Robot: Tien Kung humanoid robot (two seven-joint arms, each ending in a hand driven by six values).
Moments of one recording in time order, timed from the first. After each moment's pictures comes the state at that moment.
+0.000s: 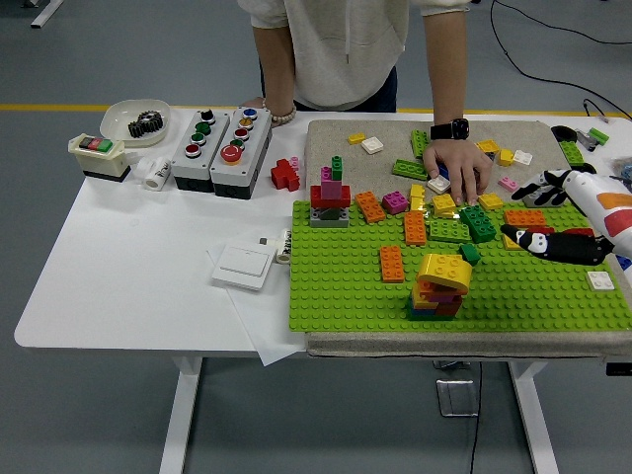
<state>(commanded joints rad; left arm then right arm) -0.20 0.09 -0.33 -0.30 0.67 0.23 0.28 0.21 -0.78 1.08 1.78 -1.71 -0.30 -0.10</state>
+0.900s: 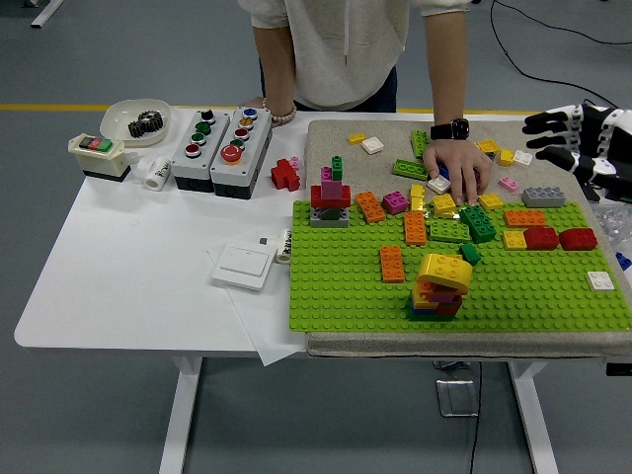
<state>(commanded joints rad) -0.21 0.09 -0.35 -0.30 0.70 0.23 0.29 0.23 -0.74 1.45 1.78 -0.79 0.37 -0.21</state>
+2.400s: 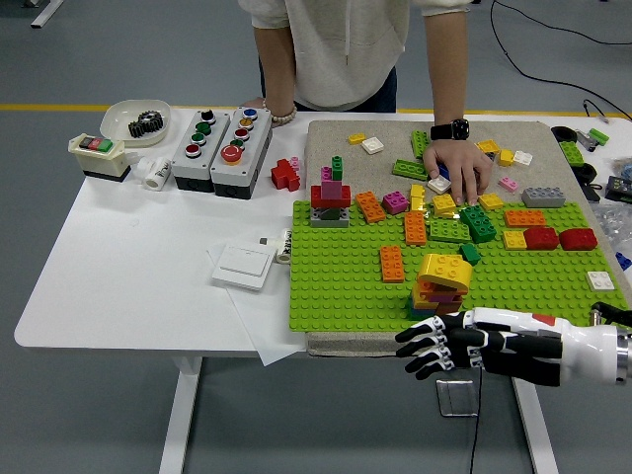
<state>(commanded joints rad) -0.20 0.10 -0.36 -0.30 0.72 0.22 0.30 0.18 -0.73 1.07 1.78 -0.52 0.64 -0.38</state>
